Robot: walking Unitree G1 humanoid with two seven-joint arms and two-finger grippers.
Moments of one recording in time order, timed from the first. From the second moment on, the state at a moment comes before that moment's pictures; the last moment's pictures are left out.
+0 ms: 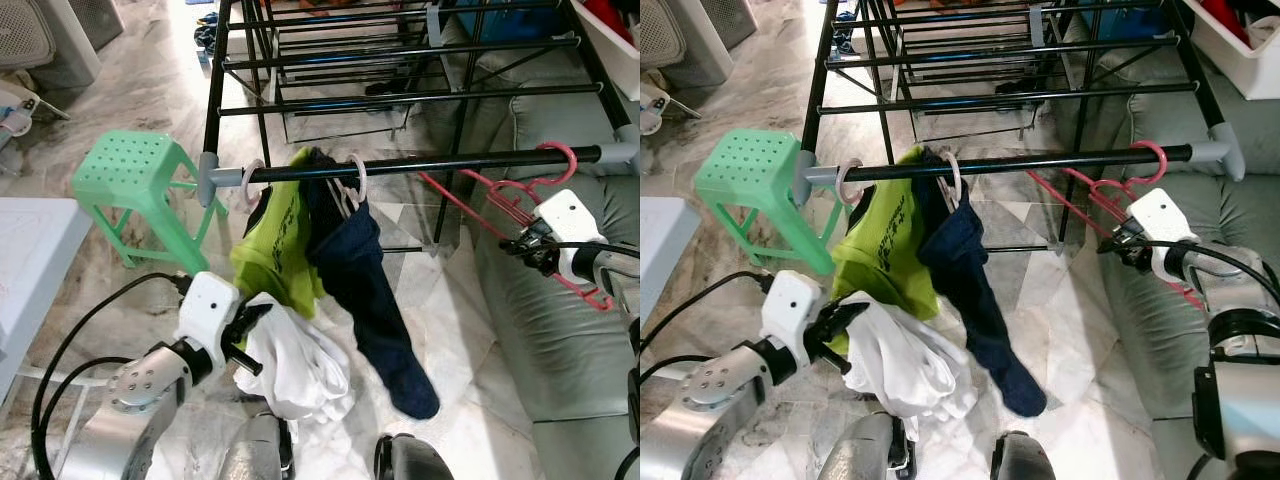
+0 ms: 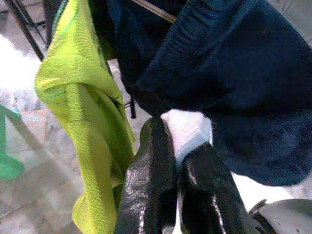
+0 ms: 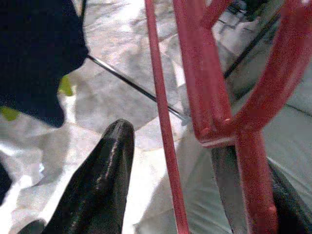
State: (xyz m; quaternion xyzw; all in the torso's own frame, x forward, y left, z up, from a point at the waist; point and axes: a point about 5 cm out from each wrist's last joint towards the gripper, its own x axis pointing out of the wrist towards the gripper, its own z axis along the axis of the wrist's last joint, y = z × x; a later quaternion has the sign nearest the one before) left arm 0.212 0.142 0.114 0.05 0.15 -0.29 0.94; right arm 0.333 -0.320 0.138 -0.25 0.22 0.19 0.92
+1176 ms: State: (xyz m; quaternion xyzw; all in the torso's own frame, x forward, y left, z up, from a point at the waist) left arm 0.215 0.134 0.111 0.05 0.15 -0.31 0.94; right arm 0.323 -0.355 0.164 -0.31 0.27 0.16 0.90
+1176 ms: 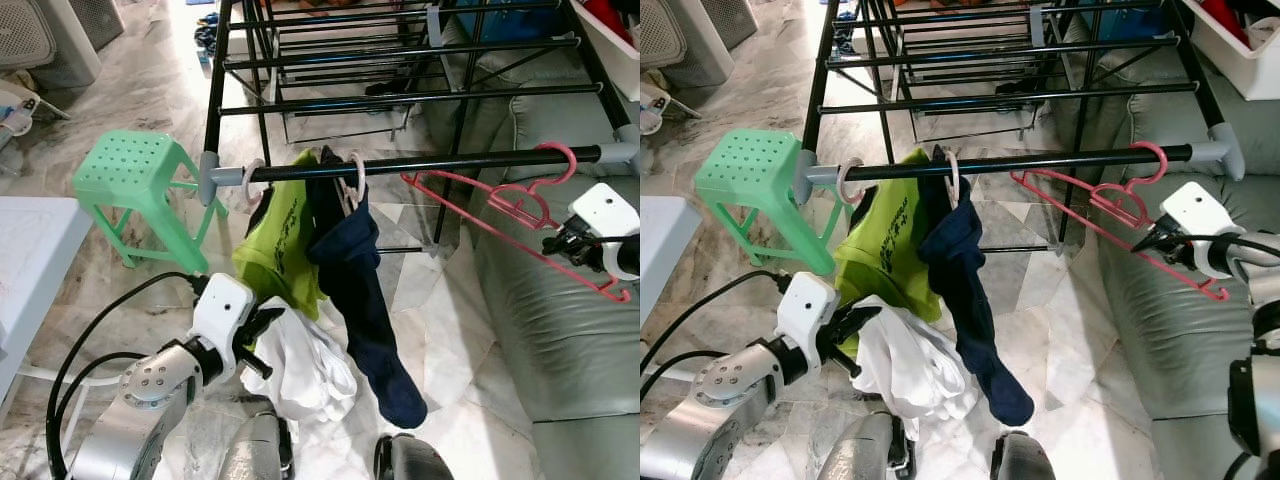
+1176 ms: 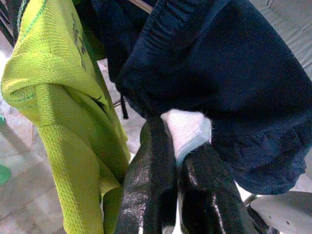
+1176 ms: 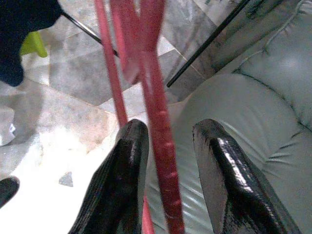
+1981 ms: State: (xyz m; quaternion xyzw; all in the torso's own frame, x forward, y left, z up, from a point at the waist) left arm 0.215 0.133 0.110 0.05 0.15 -0.32 0.93; right arm 0.325 -0.353 0.169 -0.30 0.27 0.19 0.89
